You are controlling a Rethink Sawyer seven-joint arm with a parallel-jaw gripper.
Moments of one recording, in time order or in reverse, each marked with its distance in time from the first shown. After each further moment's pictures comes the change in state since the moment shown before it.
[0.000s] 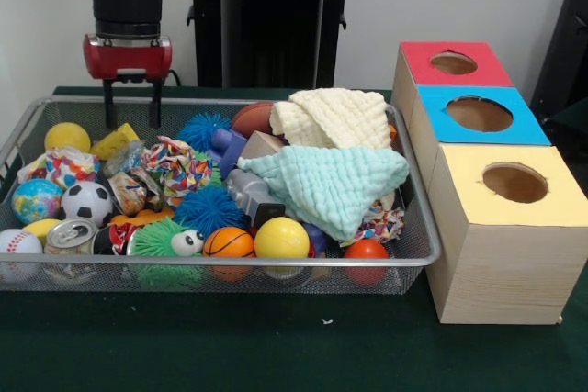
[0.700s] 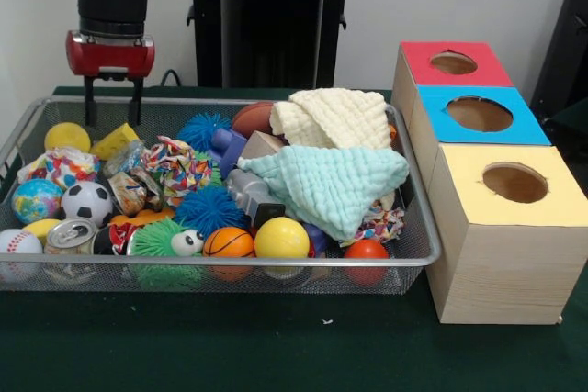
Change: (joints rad) arm 0.010 -0.007 -0.045 -0.022 -0.027 0.000 0.000
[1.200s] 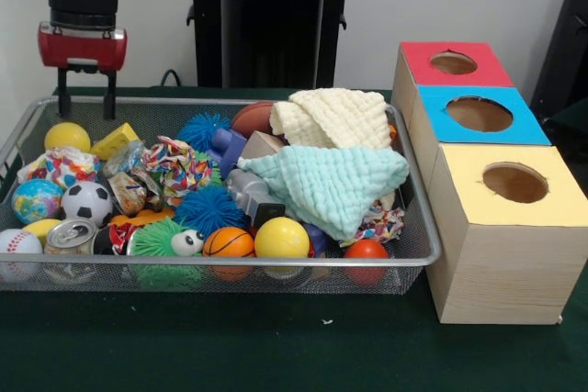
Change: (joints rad) arm -0.102 0.000 0.018 0.000 0.124 0.000 0.000
